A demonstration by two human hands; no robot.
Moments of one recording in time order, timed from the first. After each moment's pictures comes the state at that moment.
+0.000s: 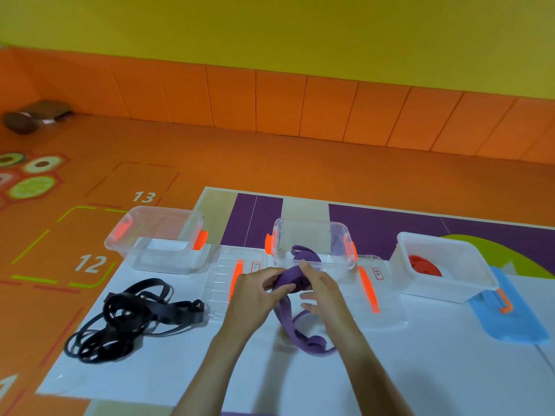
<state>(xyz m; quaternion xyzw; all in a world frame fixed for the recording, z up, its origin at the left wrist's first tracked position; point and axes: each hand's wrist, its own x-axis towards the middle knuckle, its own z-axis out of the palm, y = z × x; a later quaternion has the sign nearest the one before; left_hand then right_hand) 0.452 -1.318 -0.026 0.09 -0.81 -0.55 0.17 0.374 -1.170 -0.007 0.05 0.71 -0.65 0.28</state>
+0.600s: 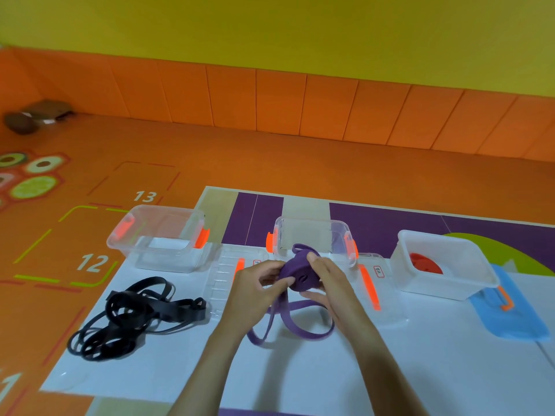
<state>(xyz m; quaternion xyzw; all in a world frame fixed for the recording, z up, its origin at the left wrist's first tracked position) 0.460 -1.319 -0.005 0.09 -0.78 -0.59 0.19 0.372 -1.155 0.009 -0.06 0.67 -0.68 0.28</state>
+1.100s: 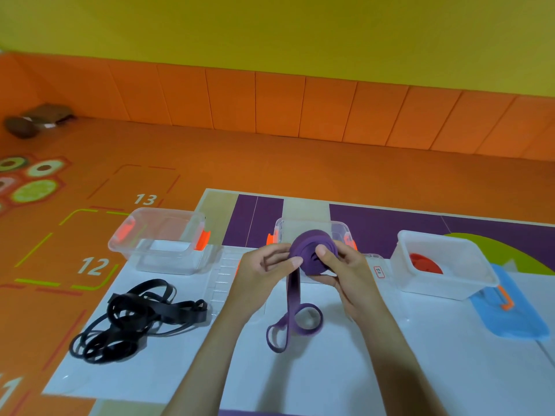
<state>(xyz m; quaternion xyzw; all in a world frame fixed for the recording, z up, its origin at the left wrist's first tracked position) 0.450 -1.314 0.040 0.07 -0.66 -0.73 0.16 0.361 -1.144 0.042 -0.14 0.63 -0.74 0.20</state>
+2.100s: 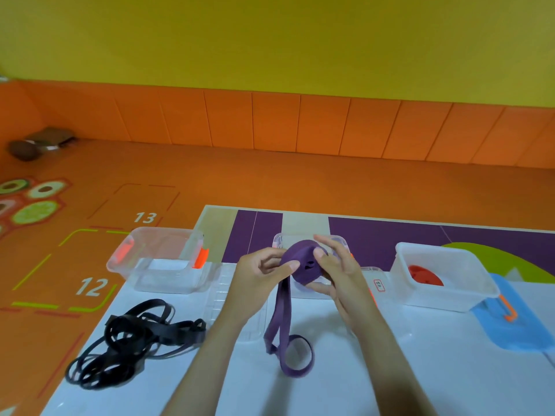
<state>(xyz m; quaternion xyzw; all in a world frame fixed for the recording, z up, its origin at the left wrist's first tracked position) 0.431 -1.324 0.047 0.05 -0.69 -0.69 0.18 0.353 -1.148 0.049 -0.15 0.60 -0.76 0.21</state>
